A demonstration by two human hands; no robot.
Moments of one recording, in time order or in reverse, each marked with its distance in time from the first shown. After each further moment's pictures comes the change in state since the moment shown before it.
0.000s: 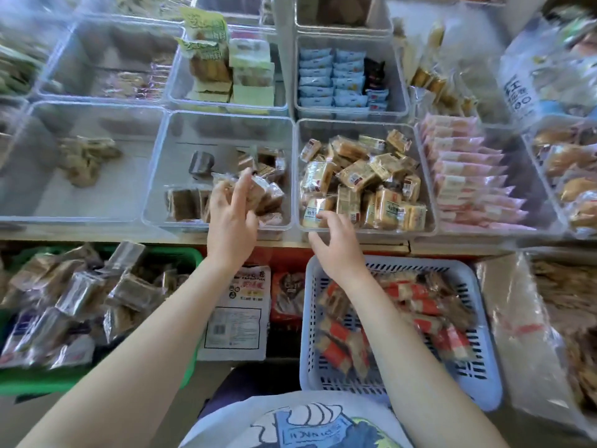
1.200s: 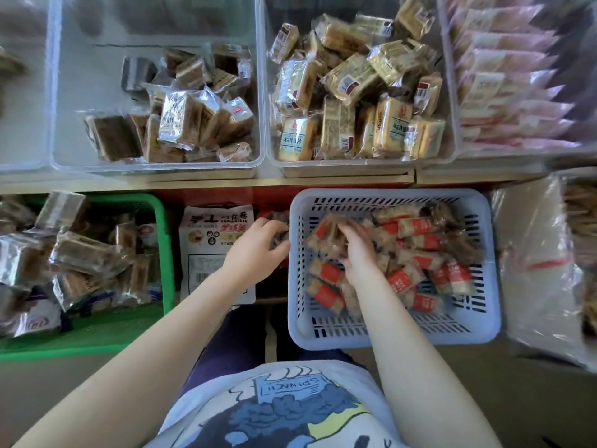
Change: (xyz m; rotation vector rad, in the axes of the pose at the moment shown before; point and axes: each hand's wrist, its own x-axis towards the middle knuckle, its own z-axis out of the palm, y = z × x) left_hand -0.093 -0.012 0.097 0.073 -0.736 -0.145; right_hand -0.040 0.147 0.058 0.910 0.142 0.965
